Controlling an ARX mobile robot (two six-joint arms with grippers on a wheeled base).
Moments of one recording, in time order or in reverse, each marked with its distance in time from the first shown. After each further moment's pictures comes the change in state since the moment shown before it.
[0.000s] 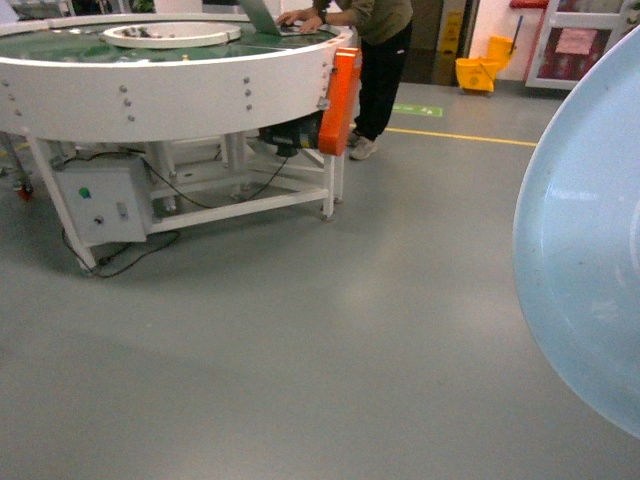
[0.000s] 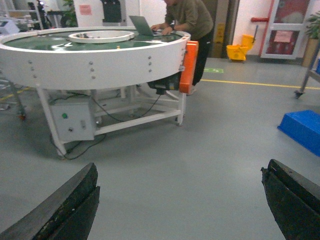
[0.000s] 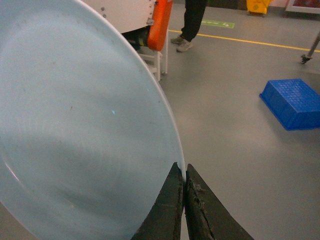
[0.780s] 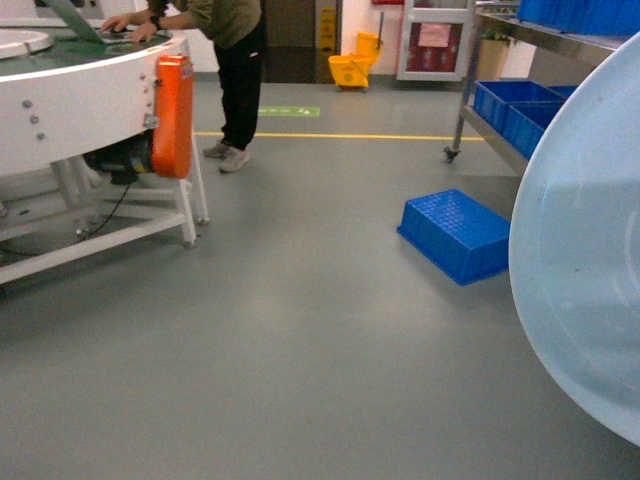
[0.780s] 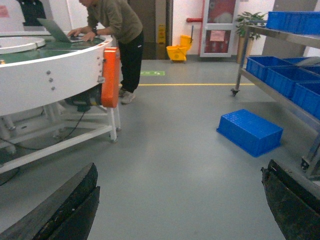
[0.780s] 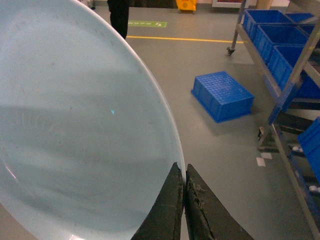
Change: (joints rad) left arm 0.000 0.000 0.000 0.001 0.001 0.000; right arm 0.000 0.005 0.000 -0.003 0.001 0.000
